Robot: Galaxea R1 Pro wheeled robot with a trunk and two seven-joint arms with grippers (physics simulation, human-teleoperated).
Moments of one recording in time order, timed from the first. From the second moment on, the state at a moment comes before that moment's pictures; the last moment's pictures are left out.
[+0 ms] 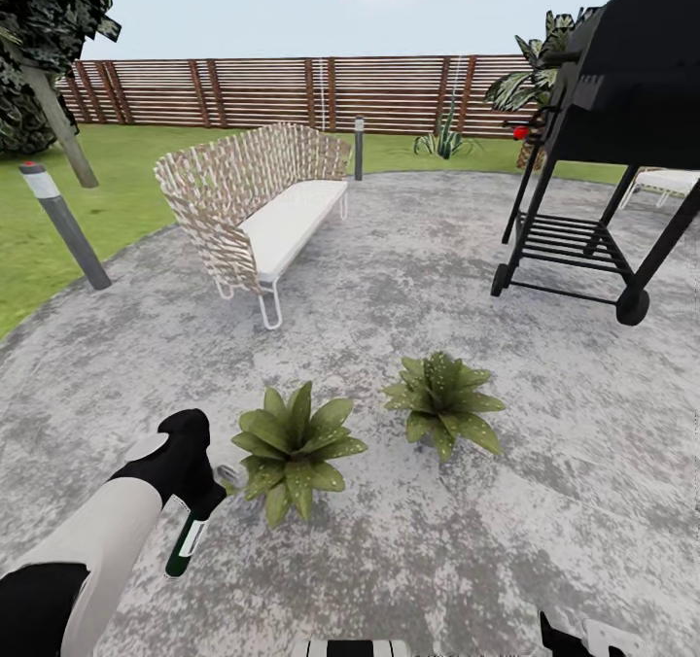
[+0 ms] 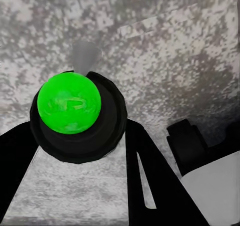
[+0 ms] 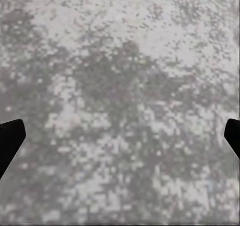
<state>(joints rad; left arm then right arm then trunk) -0.89 0.09 -0.03 -0.57 -1.26 0.98 -1.28 -0.41 -0.21 0.15 -0.03 -0.47 -0.54 0.01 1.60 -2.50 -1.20</state>
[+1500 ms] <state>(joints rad) -1.09 0.06 -0.03 -0.58 -1.29 0.97 -1.40 -0.41 -0.21 0.15 -0.03 -0.47 -0.54 0.01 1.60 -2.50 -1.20</state>
